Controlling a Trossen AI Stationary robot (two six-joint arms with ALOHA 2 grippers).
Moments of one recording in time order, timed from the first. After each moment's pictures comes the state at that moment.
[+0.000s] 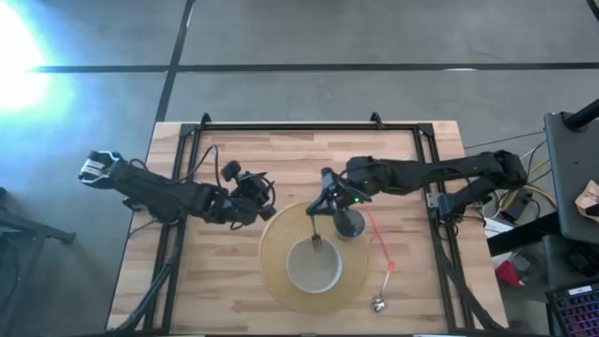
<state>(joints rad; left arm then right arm) -0.25 1.26 0.93 -0.41 -0.96 -0.41 0.04 1.46 1.16 -0.11 -0.27 0.29</state>
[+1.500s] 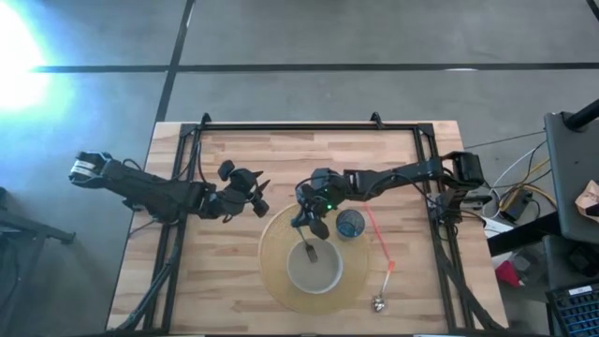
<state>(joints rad) -0.20 1.13 0.71 -0.14 -0.88 -0.39 -0.03 1.80 1.14 0.08 -0.46 0.29</state>
